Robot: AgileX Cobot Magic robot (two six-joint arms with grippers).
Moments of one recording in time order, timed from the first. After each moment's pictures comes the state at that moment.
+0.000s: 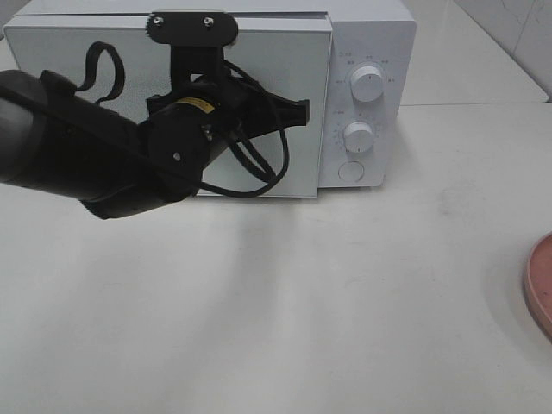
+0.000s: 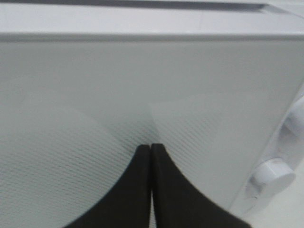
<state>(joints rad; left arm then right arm) -0.81 1.97 -1.07 -0.76 -0.69 0.40 0.14 0.00 -0.50 -0.10 1.00 0.08</state>
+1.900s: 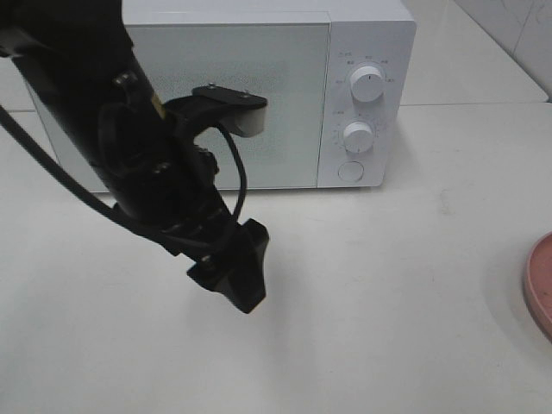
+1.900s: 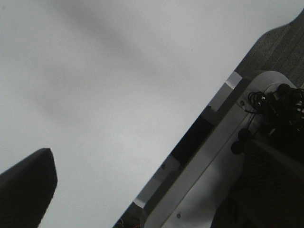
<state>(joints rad) -0.74 1.70 -1.19 -0.33 0.98 0.28 0.14 0.00 -0.50 -0.10 1.00 0.08</state>
